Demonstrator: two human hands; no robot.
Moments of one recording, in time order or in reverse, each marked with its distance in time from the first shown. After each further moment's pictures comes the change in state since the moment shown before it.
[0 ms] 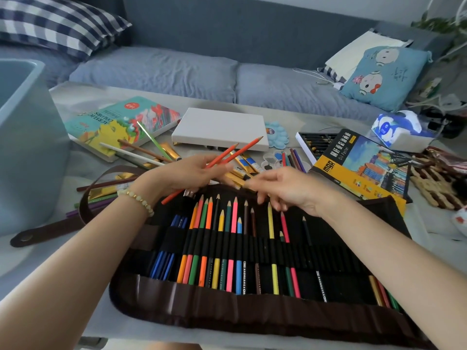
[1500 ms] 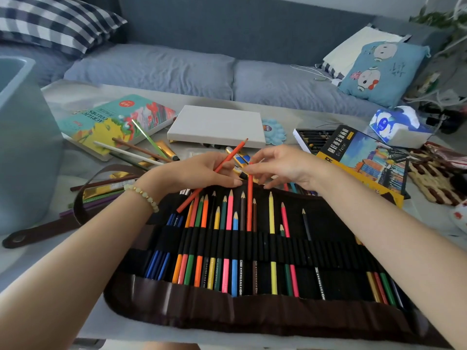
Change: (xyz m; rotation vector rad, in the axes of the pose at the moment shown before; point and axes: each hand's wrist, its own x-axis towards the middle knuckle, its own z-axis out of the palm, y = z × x) left_hand 0.012 0.006 0.012 -0.064 -0.165 0.147; right_hand 0.023 -0.013 -0.016 0.042 0.057 -0.031
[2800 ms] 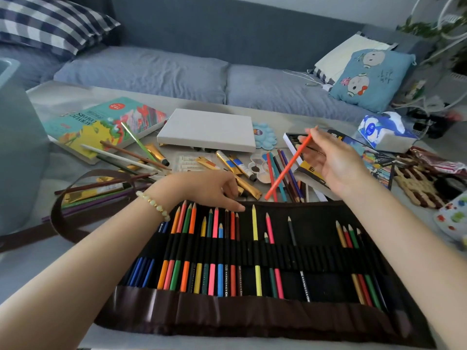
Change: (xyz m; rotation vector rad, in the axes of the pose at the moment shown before) left_hand 0.012 0.021 0.026 0.581 -0.061 -0.242; right_hand -0.035 0.021 -0.056 0.756 0.494 -0.171
